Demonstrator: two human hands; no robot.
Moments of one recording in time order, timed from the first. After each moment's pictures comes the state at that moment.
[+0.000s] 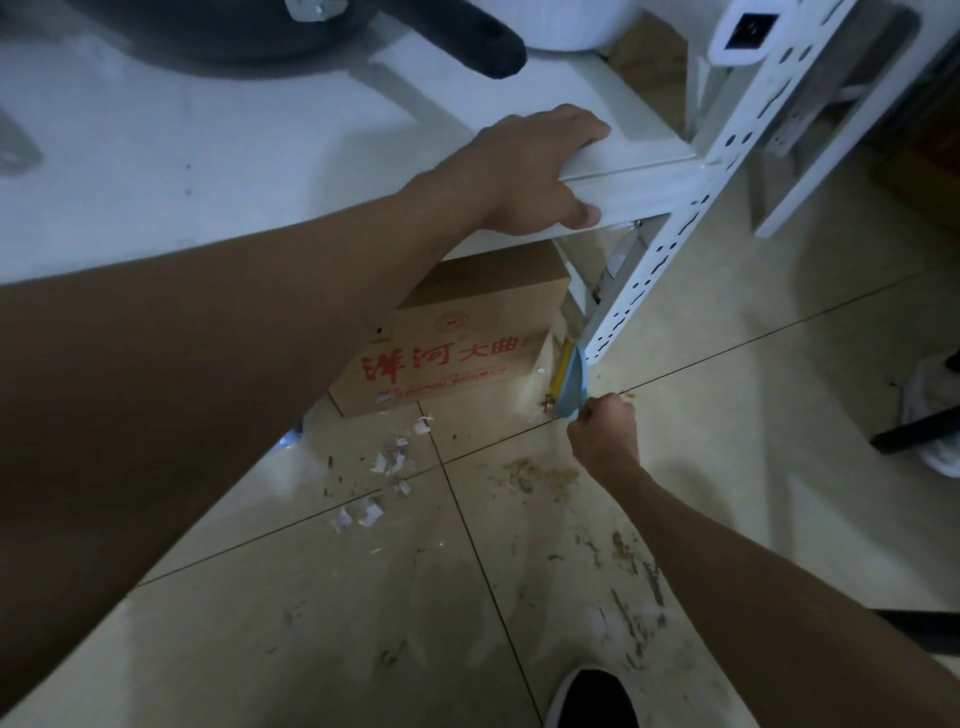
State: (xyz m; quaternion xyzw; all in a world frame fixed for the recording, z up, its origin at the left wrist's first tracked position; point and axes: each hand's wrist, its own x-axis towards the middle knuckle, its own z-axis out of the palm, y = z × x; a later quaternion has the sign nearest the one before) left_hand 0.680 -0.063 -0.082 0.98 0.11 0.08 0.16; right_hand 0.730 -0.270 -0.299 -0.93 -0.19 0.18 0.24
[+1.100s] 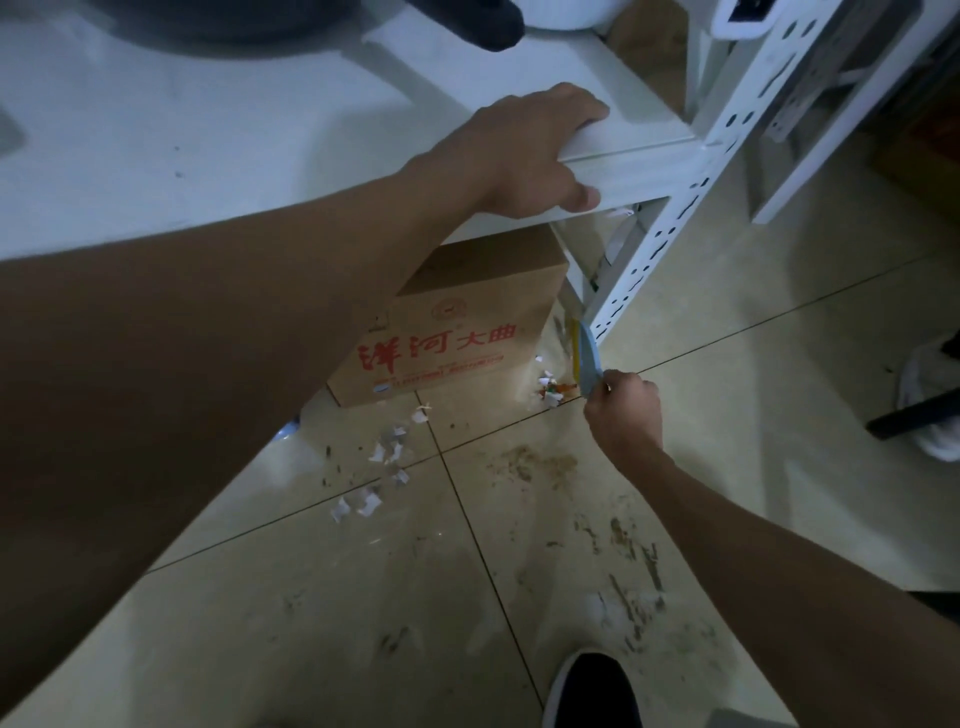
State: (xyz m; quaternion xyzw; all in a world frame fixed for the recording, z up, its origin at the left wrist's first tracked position) left_hand 0.679 -0.066 -0.084 0.98 0.11 0.10 0.16; right_hand 0.735 -0.279 -0.279 -0.95 -0.23 0.08 0.20
